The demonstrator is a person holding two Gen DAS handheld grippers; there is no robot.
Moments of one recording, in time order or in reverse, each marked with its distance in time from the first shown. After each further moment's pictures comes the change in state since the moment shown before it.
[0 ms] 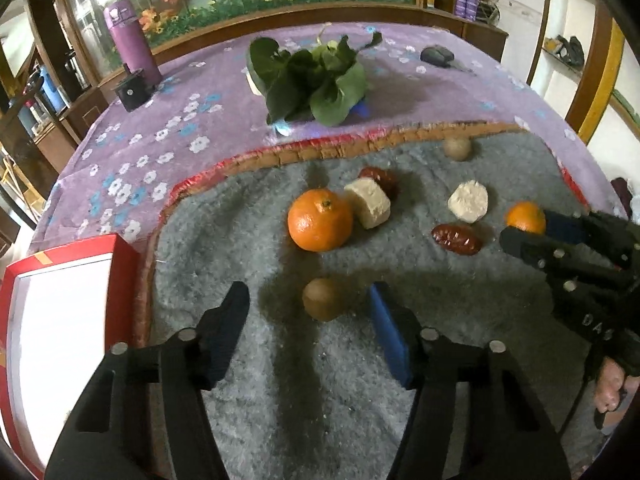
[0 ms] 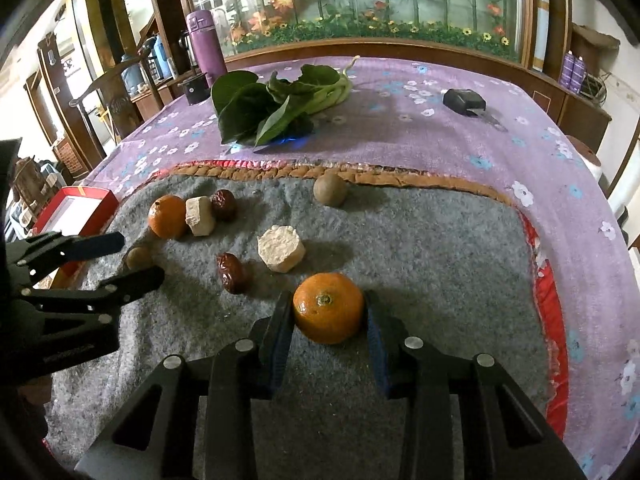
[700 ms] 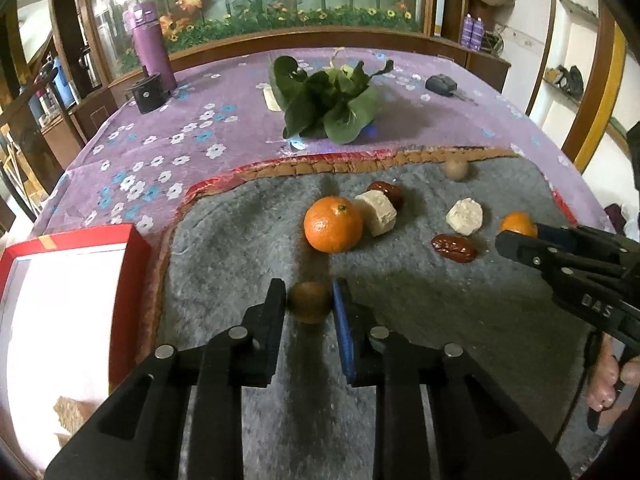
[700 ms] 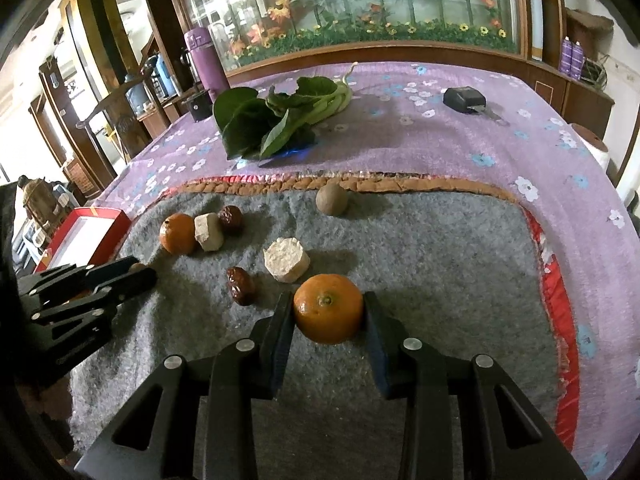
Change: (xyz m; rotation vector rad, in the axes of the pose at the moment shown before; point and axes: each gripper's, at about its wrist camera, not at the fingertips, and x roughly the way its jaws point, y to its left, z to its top) left arm -0.020 0.015 -0.012 -0.080 -0.102 -0.020; right arm -0.005 -0.009 0.002 0.055 -0.035 0.061
